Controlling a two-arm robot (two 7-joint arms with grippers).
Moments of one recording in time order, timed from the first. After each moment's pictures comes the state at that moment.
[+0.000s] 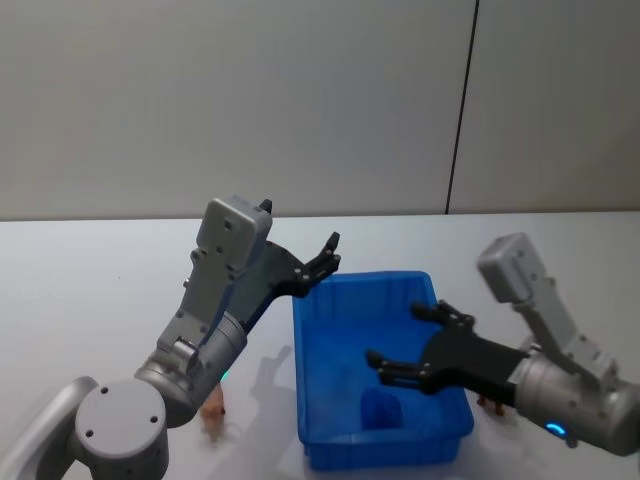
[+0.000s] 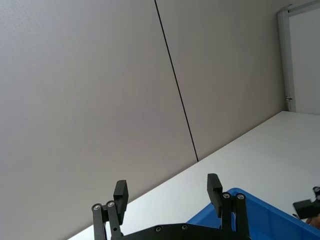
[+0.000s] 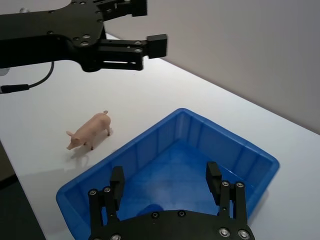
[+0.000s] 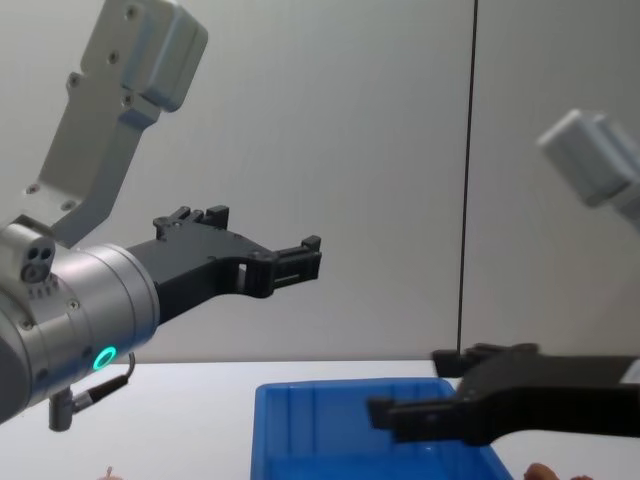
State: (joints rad) left arm -0.24 0.38 0.45 -1.63 -0.20 0.01 -0.01; right arm 0.19 0.30 -0.35 -1.60 0.17 0.29 0.57
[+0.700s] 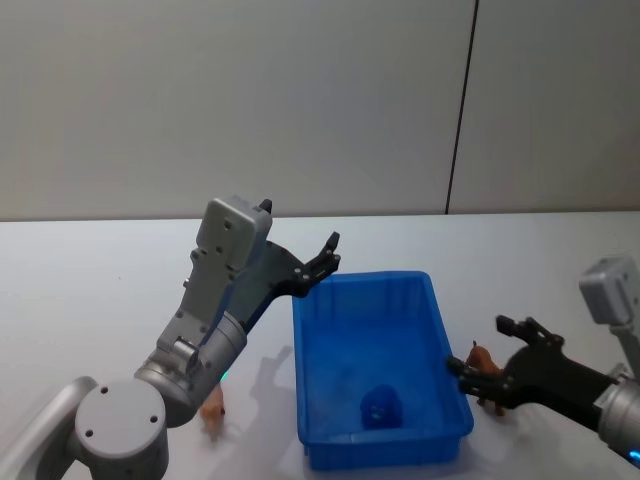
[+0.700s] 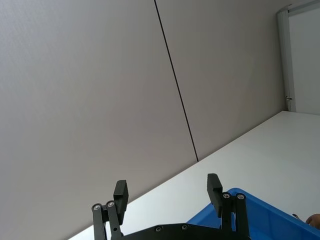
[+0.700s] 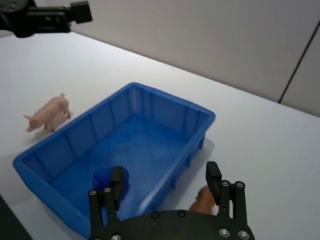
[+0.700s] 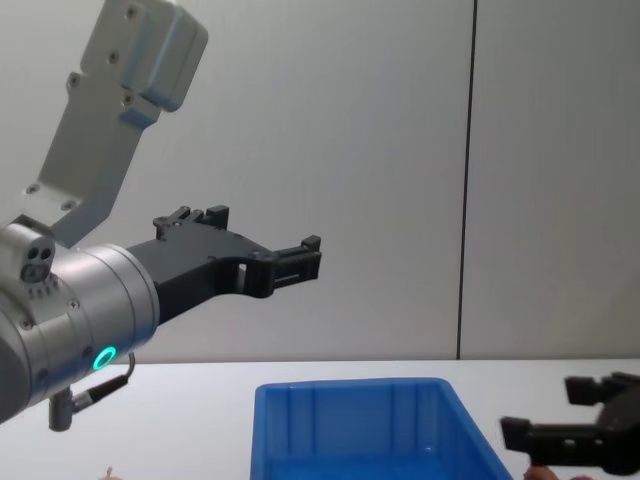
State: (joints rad) left arm -0.24 0.38 0.45 -1.63 -0.20 0.01 -0.01; right arm 0.05 0.45 -0.27 -1.67 0.32 0.24 0.45
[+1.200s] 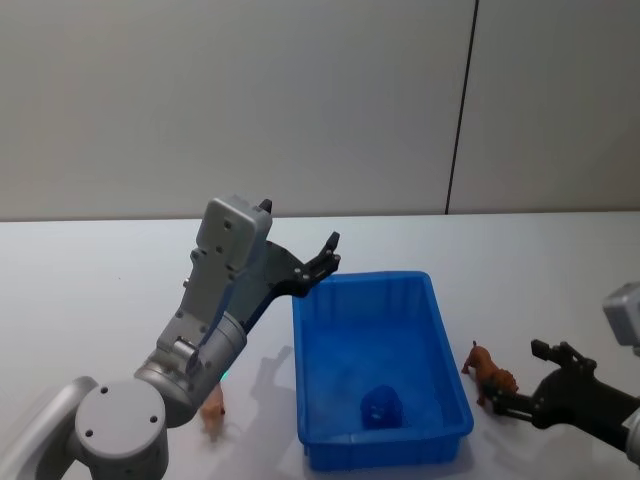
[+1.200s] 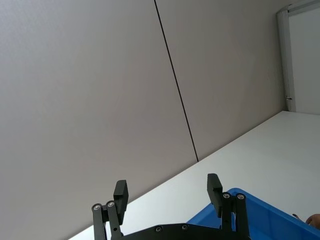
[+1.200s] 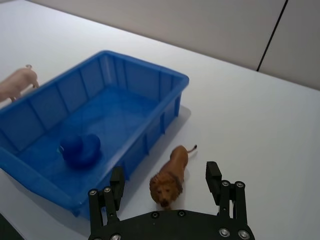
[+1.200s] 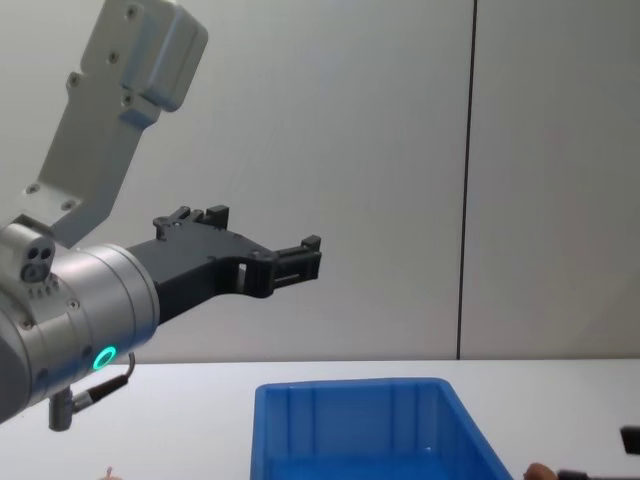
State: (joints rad) left arm -0.24 0.38 0.45 -1.63 -0.20 0.01 -0.01; right arm 0.02 0.49 -0.25 -1.62 0.32 0.23 0.42
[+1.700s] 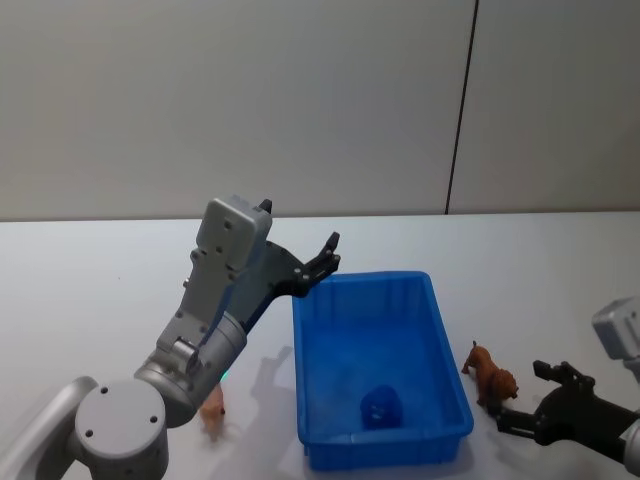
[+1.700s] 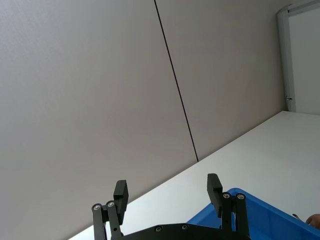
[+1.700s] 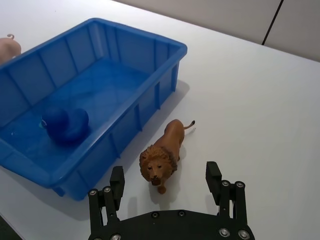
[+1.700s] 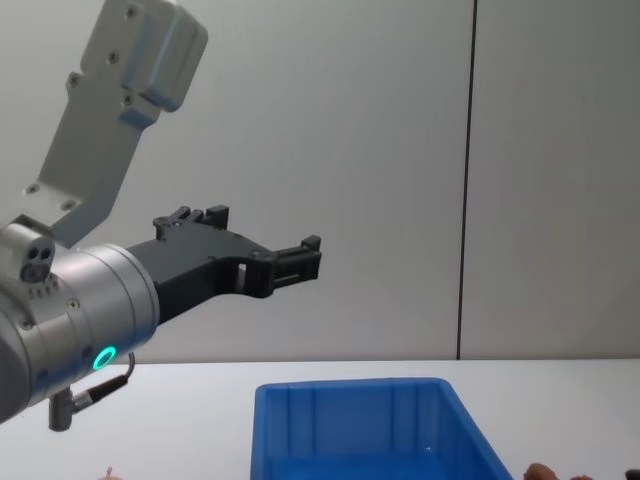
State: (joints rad) left arm -0.24 0.38 0.45 -1.63 -0.20 0.01 -0.01; right arm 0.05 0.48 -0.26 -1.54 0.28 0.25 0.45
